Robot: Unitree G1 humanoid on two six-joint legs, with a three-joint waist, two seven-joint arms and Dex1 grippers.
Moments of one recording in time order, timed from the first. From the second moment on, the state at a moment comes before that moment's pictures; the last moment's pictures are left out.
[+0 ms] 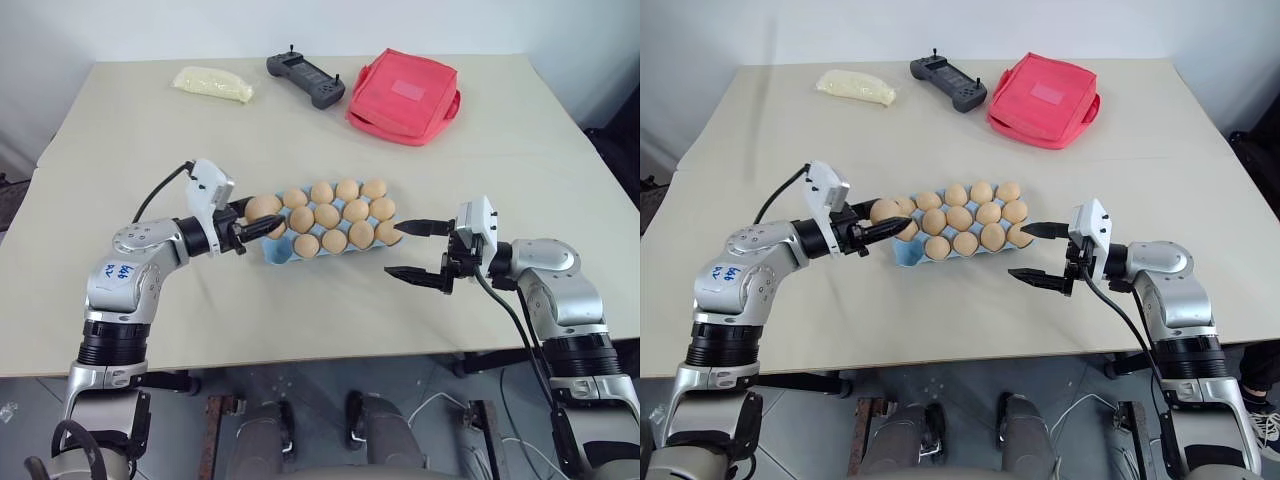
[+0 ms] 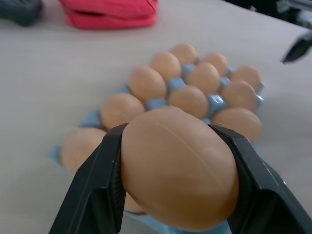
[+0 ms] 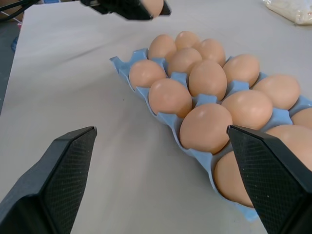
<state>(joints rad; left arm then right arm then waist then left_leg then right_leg) -0.58 0.55 0.04 0.01 -0.40 0.62 -0.78 -0.49 -0.61 -0.01 0.16 0.41 0.18 1.25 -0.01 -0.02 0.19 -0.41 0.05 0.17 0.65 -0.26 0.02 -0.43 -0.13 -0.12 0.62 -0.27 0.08</state>
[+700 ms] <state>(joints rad) -0.64 0.52 -0.04 0.13 -0.35 0.56 -0.85 -0.42 -0.62 -0.05 0.09 0.41 0.18 1.20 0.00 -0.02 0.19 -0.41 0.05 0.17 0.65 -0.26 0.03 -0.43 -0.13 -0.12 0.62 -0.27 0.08</state>
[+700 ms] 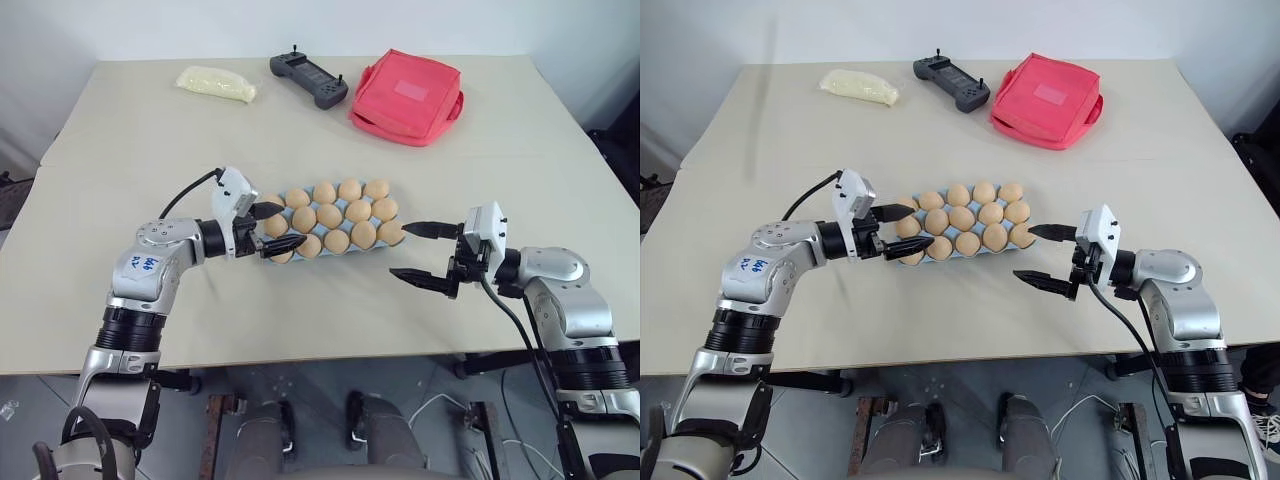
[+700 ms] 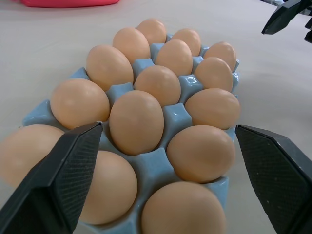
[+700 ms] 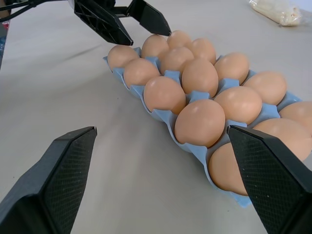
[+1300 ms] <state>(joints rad) -0.37 0.60 0.31 -0.04 -0.49 0.47 -0.85 -0.42 -0.64 -0.07 0.11 0.42 0.18 1.18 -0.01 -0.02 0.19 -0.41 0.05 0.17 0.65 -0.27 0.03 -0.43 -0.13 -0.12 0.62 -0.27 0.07</state>
